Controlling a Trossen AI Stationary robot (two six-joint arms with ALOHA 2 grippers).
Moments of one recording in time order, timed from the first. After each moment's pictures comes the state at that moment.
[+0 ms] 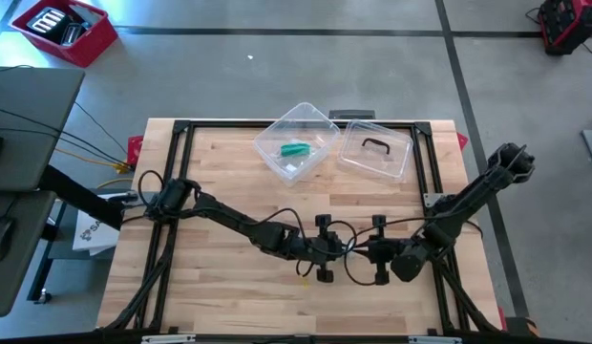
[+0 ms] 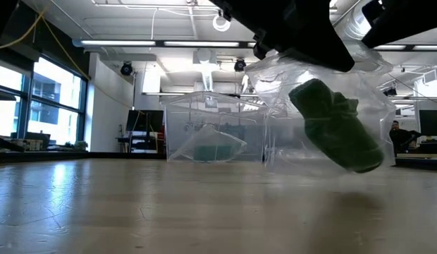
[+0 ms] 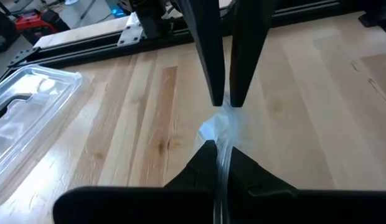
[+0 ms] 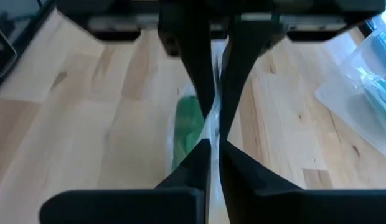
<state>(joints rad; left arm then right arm) -0.32 2.13 1.57 0.00 -0.43 0.01 0.72 1.28 0.77 -0.33 0.65 0.33</state>
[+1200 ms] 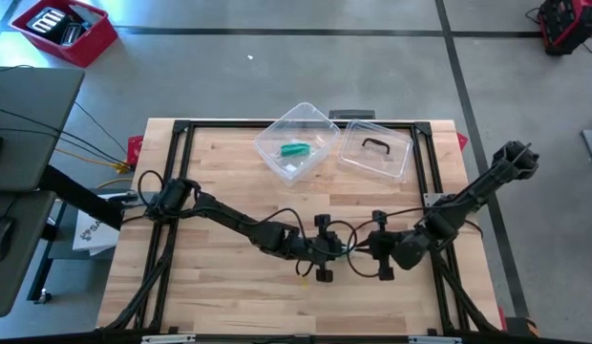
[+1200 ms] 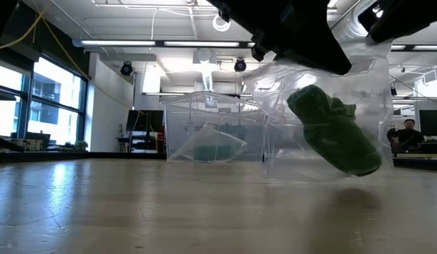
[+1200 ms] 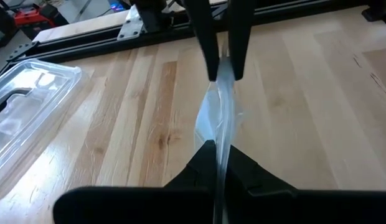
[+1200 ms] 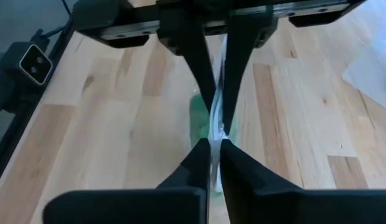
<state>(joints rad) -0.32 2.12 1.57 -0.02 -0.43 0.00 0.66 1.20 0.77 -0.37 0.48 0.39</state>
